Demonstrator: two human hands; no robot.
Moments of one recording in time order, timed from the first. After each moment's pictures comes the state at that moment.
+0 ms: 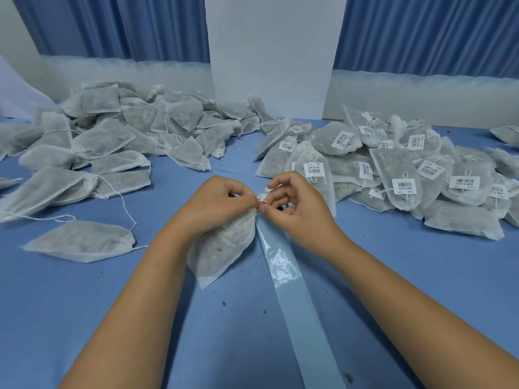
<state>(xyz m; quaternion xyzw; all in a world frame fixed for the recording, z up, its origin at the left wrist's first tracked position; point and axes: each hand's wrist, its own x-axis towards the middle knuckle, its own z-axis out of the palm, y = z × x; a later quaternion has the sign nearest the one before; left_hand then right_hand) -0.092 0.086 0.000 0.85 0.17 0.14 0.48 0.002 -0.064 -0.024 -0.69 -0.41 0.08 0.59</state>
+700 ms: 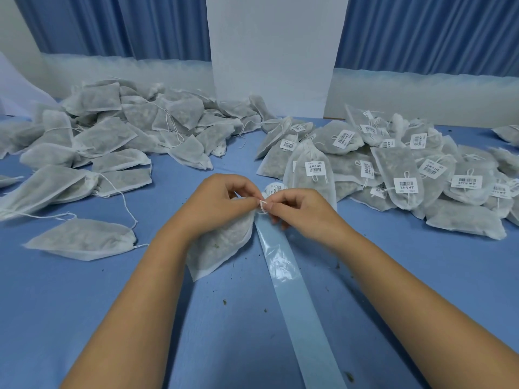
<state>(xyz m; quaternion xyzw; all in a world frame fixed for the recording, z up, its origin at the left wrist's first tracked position) -0.092 0.089 -0.003 0.86 0.10 0.18 0.46 0.011 -0.066 -0.020 -0.70 -0.39 0.22 0.55</state>
